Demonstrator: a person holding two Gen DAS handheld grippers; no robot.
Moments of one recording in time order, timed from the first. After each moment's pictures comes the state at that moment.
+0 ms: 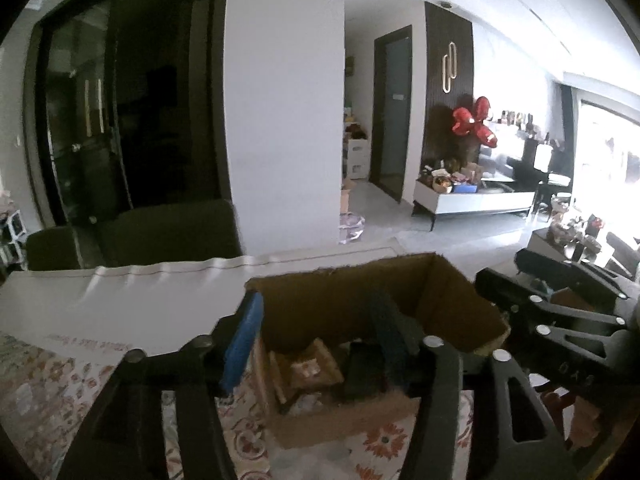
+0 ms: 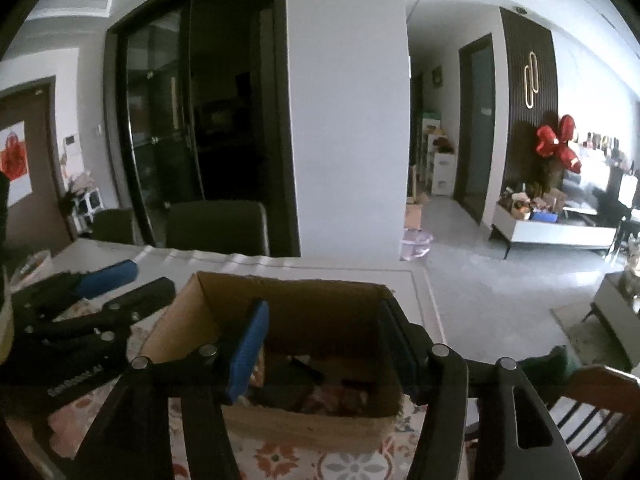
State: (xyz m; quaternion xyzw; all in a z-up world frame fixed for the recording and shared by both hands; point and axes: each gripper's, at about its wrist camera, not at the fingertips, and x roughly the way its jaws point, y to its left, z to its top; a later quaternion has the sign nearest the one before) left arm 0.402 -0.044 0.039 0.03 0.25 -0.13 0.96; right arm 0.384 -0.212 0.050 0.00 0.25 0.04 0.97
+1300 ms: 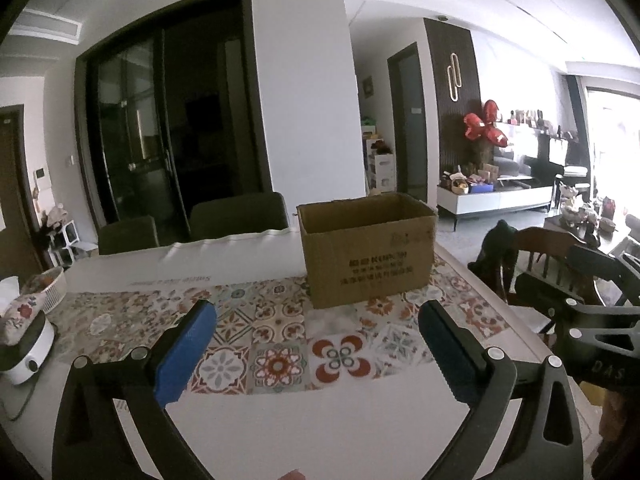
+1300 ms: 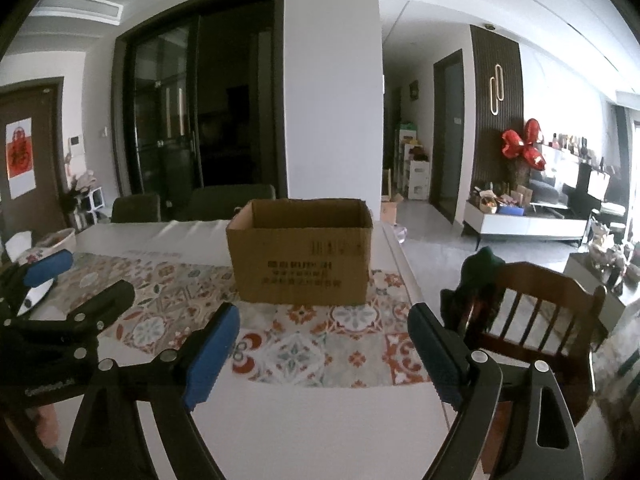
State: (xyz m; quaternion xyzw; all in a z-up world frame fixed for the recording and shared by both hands) left arm 0.127 -0.003 0.021 0.07 0.20 -0.07 0.97; right arm 0.112 -0.189 0.040 0.00 0.22 0.00 0.98
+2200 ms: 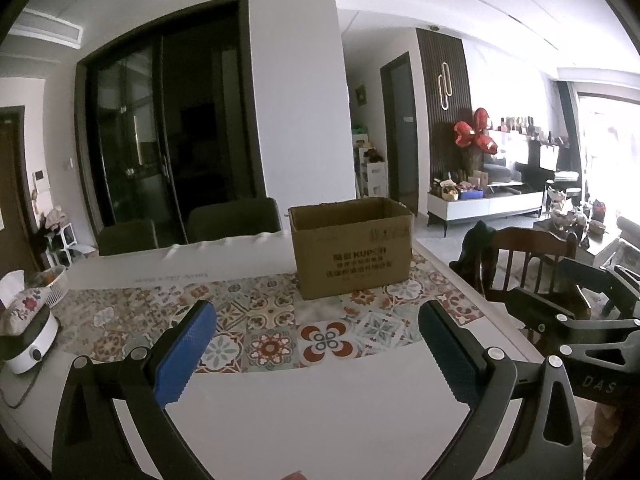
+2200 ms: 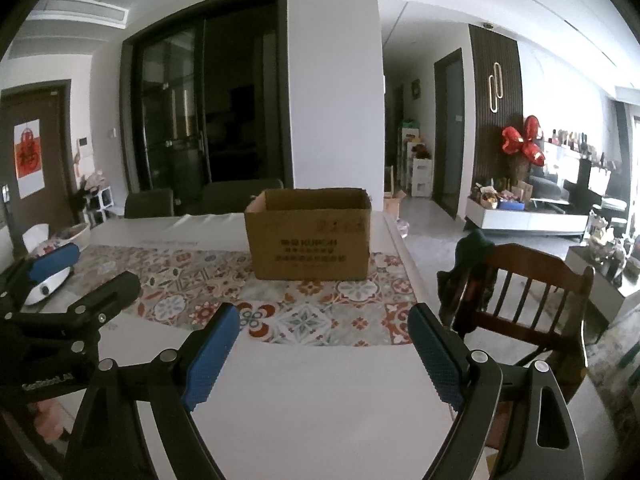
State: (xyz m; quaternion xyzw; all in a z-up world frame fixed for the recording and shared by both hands) left arm 0.070 -0.002 0.024 0.06 0.19 -0.09 0.98; right arm 0.055 -0.188 0.035 0.01 0.22 0.01 0.98
